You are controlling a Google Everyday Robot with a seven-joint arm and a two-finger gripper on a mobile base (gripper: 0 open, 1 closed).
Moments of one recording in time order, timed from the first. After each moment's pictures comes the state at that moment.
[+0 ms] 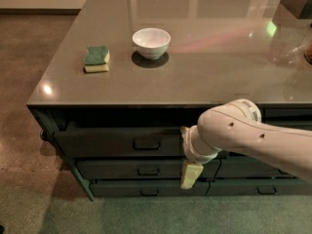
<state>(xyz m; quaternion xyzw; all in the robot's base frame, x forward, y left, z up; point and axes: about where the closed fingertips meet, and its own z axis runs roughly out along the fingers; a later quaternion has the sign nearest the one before) 0.482 -0.095 0.652 -0.68 0.71 -0.01 0.19</state>
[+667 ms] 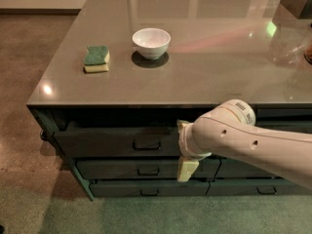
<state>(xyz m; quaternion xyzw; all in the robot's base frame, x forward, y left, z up) 0.500 -0.086 0.660 -0.68 0.69 -0.05 0.22</state>
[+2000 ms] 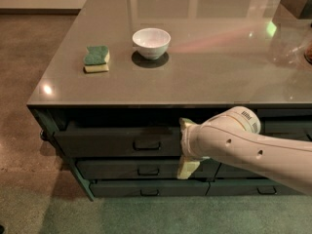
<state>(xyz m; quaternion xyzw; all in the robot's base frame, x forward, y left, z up) 0.511 -0.090 0.659 -0.67 0.69 -0.07 0.26</state>
